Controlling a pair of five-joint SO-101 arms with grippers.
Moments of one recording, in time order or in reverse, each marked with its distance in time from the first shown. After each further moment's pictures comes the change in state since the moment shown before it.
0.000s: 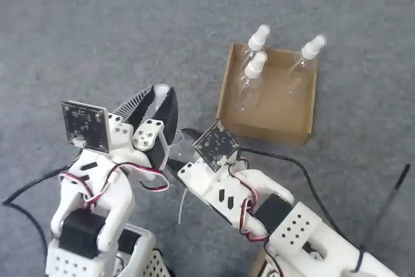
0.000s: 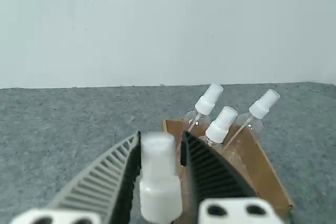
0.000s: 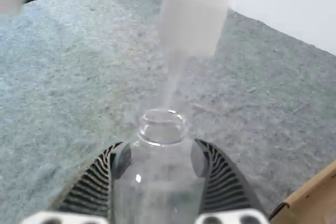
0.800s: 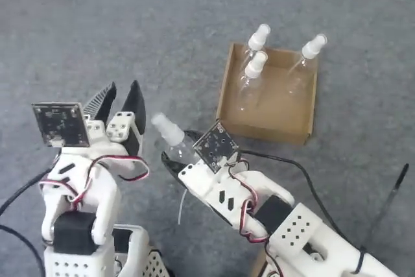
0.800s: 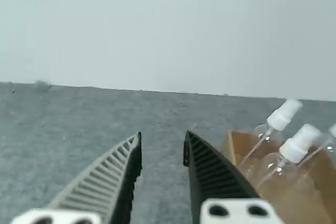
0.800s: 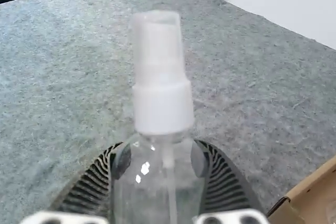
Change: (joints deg) left arm -14.2 -0.3 1.0 -0.1 -3.7; right arm 0.0 0.0 1.1 0.0 0.0
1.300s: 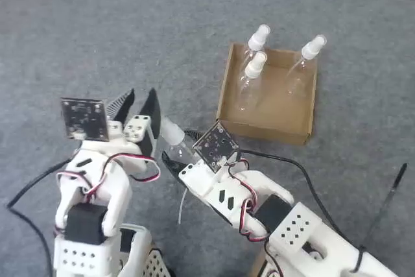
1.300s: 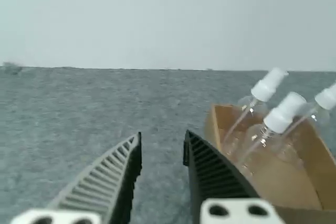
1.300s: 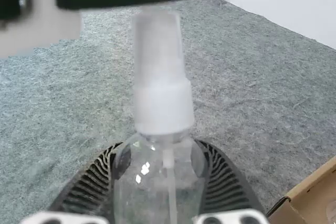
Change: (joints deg) left arm 4.9 0.4 5.9 -2.0 0.0; right arm 0.0 0.0 0.0 0.0 0.0
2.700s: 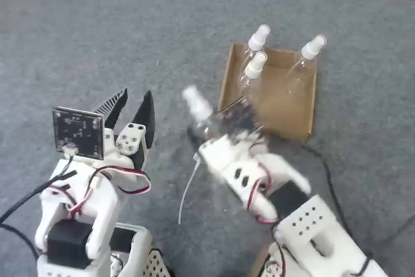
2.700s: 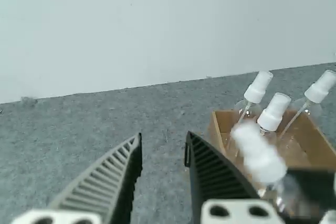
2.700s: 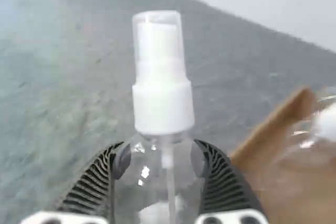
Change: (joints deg) left arm 0.5 -0.7 -12.4 10.7 -7.7; right arm 12.6 0.0 -8.9 11.5 0.0
